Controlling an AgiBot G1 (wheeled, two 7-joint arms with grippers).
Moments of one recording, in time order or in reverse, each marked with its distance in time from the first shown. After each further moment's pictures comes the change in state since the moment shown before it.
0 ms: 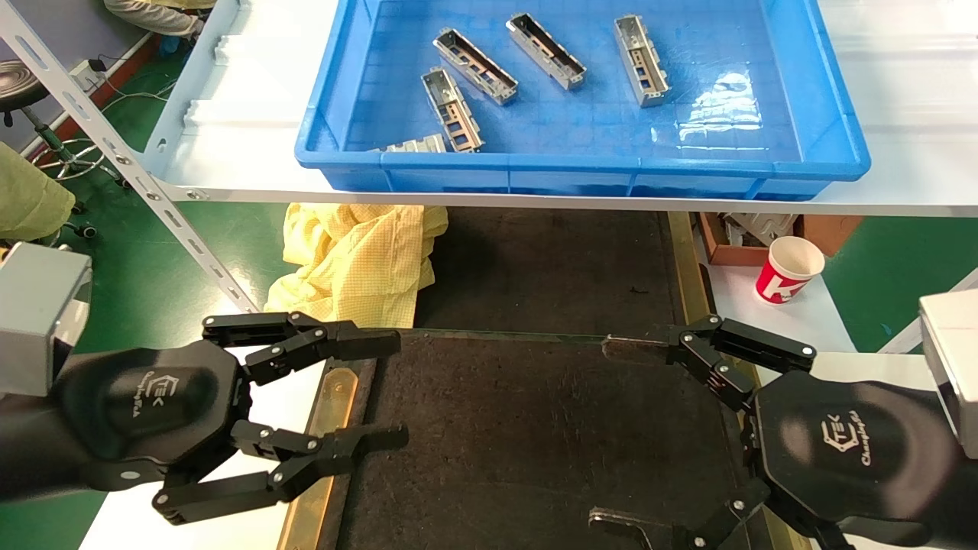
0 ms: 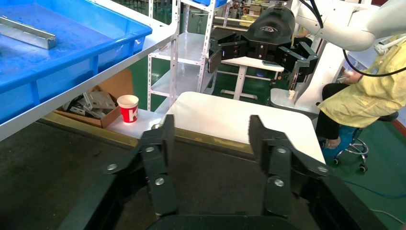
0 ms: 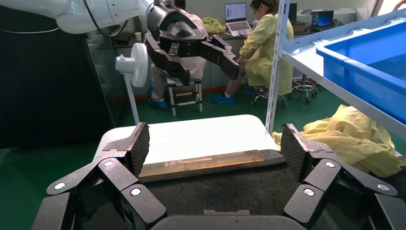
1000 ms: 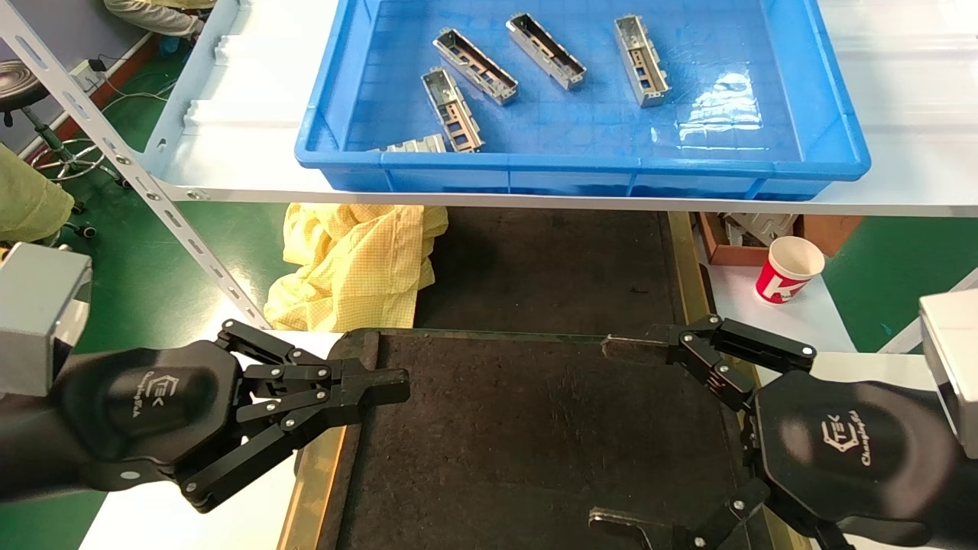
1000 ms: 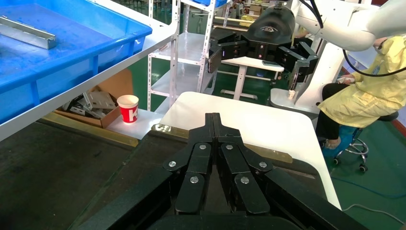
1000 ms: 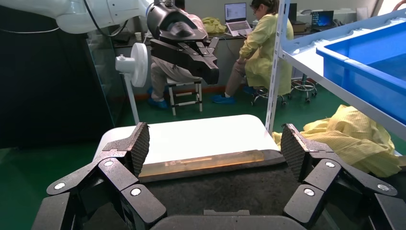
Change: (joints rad) left arm 0.000 0.000 0.000 0.000 0.000 0.000 0.000; right arm 0.055 -0.006 -0.002 0.000 -0.029 0.019 0.010
